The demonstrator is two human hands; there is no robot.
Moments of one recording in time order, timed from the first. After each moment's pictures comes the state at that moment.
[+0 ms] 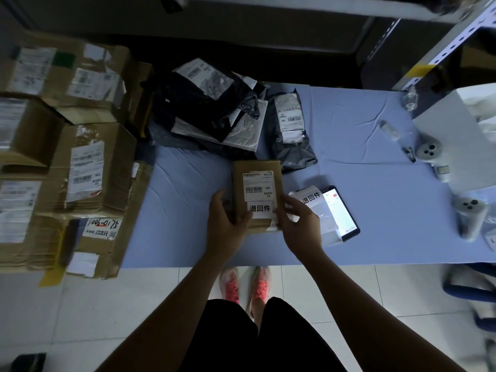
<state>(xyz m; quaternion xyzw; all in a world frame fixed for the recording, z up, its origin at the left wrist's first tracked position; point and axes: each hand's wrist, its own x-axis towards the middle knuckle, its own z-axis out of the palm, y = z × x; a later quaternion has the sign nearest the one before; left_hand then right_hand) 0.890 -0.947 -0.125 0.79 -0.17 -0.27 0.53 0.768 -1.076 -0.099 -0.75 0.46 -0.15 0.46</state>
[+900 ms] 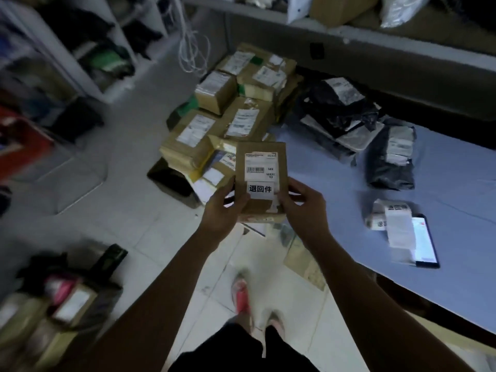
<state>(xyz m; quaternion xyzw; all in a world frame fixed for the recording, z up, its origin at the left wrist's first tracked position) 0.826 -0.724 -0.002 0.78 -0.01 -0.15 0.60 0.780 -0.905 -0.015 -0.79 0.18 -0.10 0.58</state>
